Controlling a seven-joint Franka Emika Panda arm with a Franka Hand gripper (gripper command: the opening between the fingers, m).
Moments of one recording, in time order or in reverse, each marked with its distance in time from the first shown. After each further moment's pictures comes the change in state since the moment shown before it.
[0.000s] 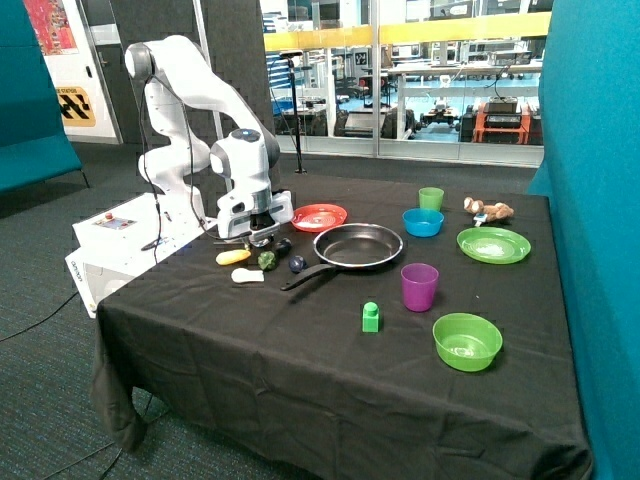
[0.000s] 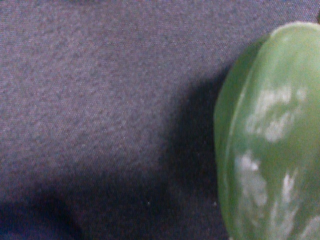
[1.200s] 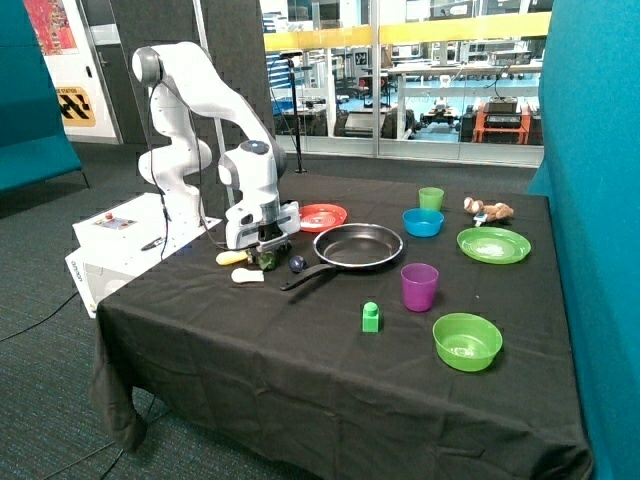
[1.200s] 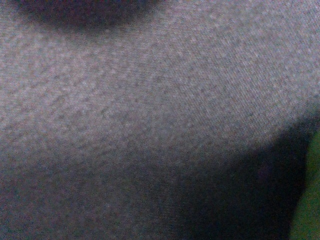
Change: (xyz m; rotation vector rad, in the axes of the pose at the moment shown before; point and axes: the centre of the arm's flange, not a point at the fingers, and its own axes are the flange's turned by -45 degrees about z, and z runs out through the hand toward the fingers) arm 0.020 -0.007 0.027 -0.004 -0.001 0.004
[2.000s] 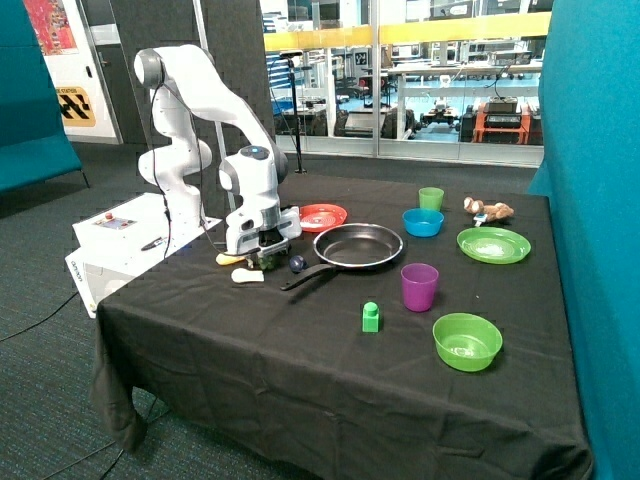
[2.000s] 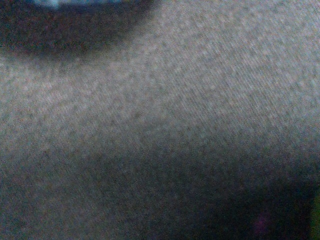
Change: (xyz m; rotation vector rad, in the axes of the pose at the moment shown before) arm 0.009 0.004 0.010 0.002 0.007 -0.004
